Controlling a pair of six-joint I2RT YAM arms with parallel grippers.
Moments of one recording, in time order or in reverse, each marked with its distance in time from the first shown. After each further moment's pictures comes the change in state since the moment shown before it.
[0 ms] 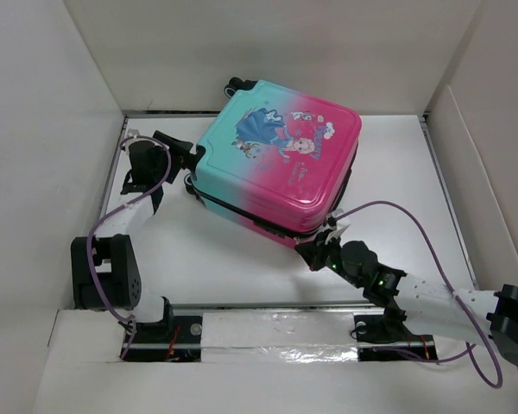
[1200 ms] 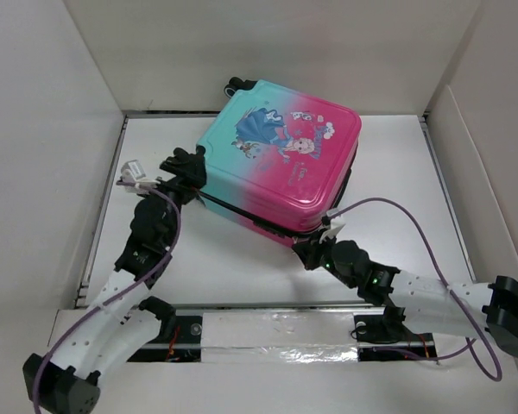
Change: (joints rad) left arm -0.563 -0.731 -0.303 0.025 -0.554 0.148; right arm 0.071 0.076 0.068 -0.043 0.126 0.023
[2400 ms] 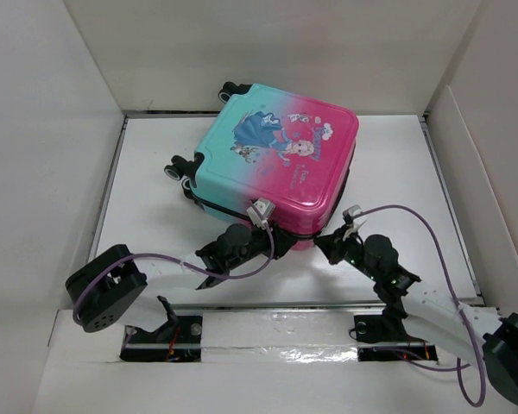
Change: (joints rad) left arm -0.439 0.636 -0.160 0.520 0.413 0.282; right arm -0.425 -0.174 -0.182 0.101 -0.452 -0.270
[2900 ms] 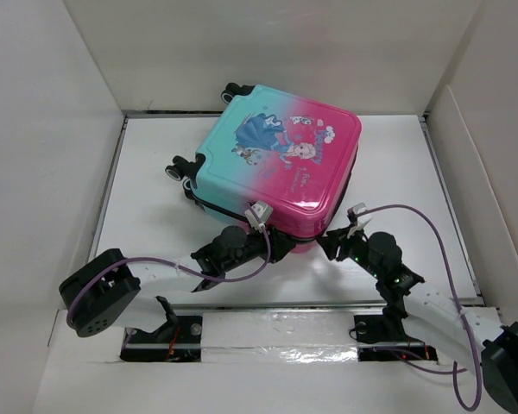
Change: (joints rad) left arm 0.001 -0.044 -0.031 -0.007 0.054 0.006; right arm -0.050 -0.063 0.009 -0.096 0.024 -0.050
